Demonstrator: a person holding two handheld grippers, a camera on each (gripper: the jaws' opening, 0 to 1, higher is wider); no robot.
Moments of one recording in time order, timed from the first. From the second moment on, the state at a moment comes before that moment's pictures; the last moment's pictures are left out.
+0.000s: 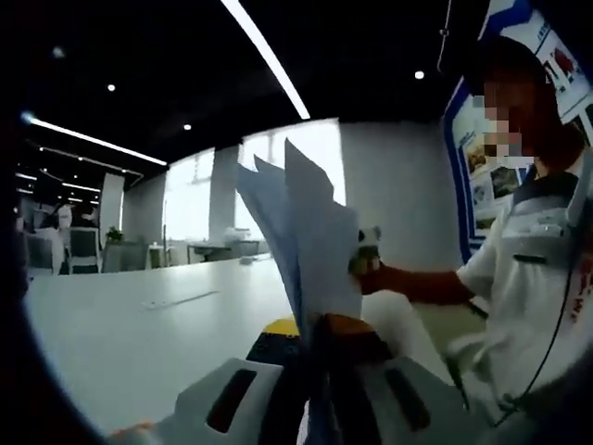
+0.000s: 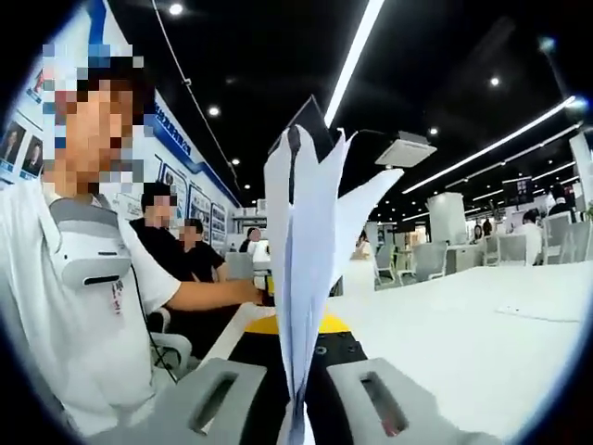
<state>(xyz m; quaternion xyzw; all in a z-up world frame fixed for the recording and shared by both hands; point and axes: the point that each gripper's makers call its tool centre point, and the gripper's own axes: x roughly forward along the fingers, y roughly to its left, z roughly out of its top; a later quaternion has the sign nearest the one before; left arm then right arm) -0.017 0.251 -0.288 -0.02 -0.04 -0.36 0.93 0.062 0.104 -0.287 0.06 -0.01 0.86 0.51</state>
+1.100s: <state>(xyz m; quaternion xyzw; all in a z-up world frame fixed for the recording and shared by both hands) -0.029 0.247 -0.266 -0.04 -0.06 -0.36 0.93 0.055 0.096 -0.274 0.08 0.01 0.86 0.51</state>
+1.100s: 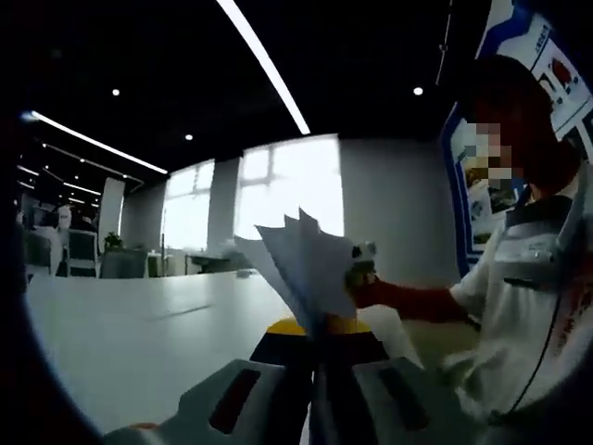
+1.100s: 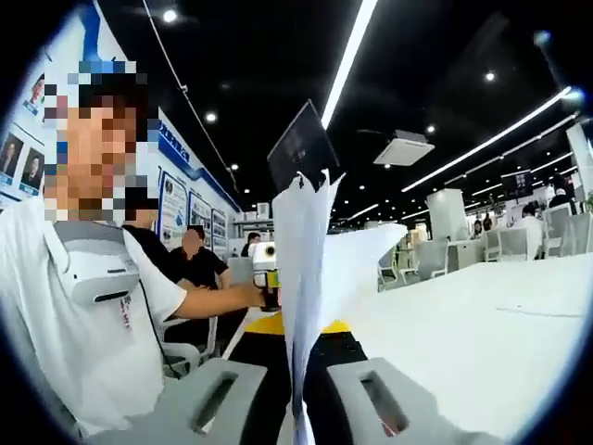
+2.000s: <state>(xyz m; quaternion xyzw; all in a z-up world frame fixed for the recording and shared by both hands) 0.010 0.259 -0.330 -0.13 0.08 -0.31 0.94 0.082 0.116 -0.335 0.10 0.19 0.79 0.58</state>
